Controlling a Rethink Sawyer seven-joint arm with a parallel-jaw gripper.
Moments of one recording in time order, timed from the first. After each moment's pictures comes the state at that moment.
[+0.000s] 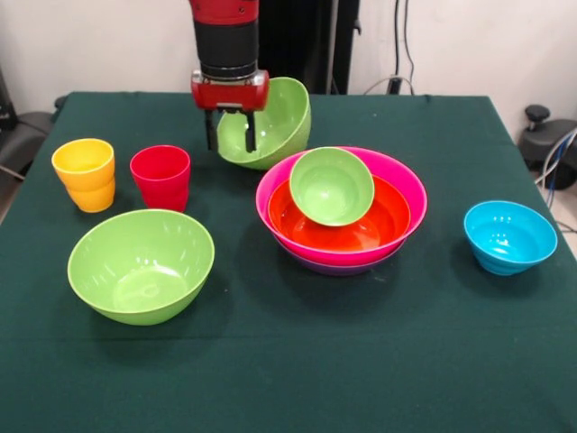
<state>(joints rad) -0.64 -0.53 0.12 2.00 -0.46 0.01 1.73</state>
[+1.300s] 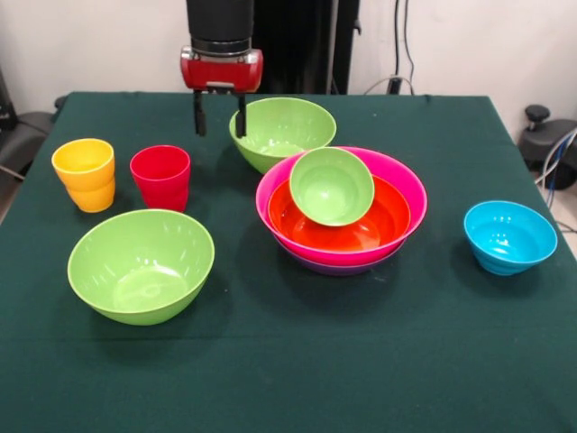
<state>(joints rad) -0.64 -0.66 0.13 2.03 -0.46 0.03 1.73</state>
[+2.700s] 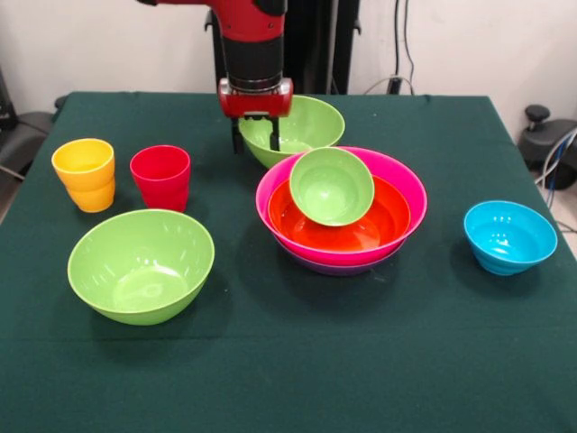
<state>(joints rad) -0.56 -0.45 0.08 1.98 -0.47 0.01 1.73</state>
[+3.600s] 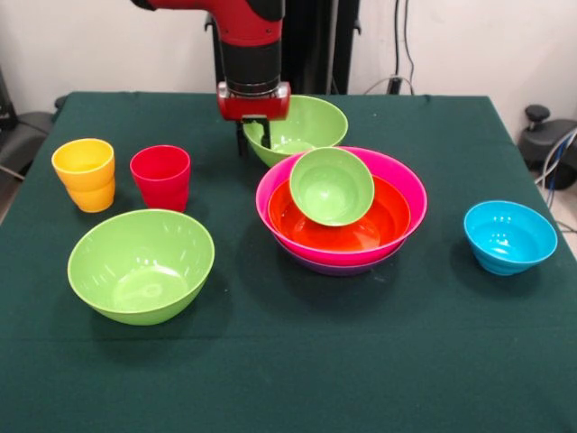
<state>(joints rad) -0.56 -0.45 0.08 1.98 -0.47 0.00 1.73</state>
